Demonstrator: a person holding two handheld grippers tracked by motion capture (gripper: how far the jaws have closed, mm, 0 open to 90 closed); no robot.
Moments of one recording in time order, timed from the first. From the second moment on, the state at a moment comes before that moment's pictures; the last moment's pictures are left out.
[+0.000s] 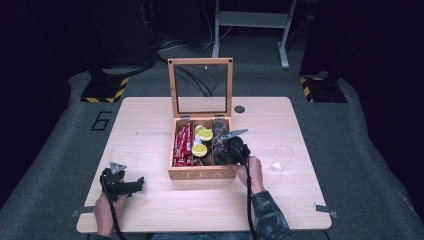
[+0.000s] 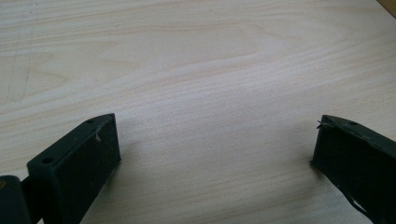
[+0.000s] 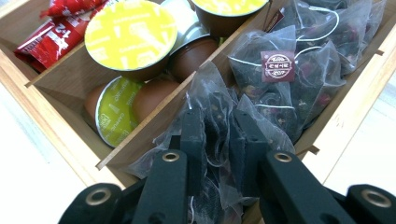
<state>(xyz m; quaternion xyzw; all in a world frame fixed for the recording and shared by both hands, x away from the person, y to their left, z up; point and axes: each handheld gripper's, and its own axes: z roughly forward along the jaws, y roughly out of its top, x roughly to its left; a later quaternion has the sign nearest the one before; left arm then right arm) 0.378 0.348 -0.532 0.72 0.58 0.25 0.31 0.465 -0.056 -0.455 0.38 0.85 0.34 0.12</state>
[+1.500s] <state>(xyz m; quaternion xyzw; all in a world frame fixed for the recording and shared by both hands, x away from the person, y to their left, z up) 0.378 0.347 -0.533 0.71 0.58 0.25 0.31 0.438 -0.078 -0.413 0.37 0.81 0.42 0.19</state>
